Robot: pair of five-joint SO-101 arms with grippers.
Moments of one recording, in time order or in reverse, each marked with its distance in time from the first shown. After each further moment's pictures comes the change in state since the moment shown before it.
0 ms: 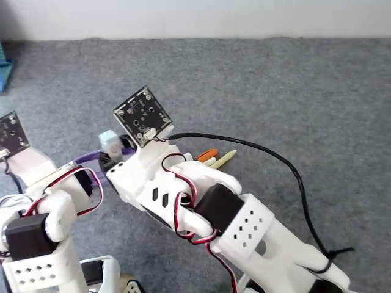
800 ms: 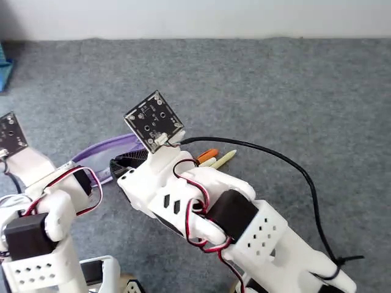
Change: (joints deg) left arm -0.3 0.0 0.0 0.0 0.4; right arm 0.2 -3.2 0.1 6.0 0.0
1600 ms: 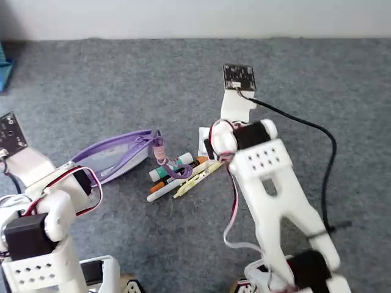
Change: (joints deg) left arm 0.1 0.0 0.0 0.0 0.0; right arm 33.4 23.1 -1.4 16.7 -13.2
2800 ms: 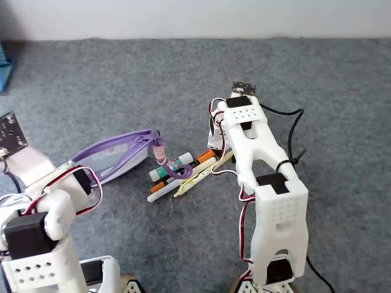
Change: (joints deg) left arm 0.0 0.4 0.0 0.0 0.0; right arm 8.7 48.7 -29.5 1.3 -2.9
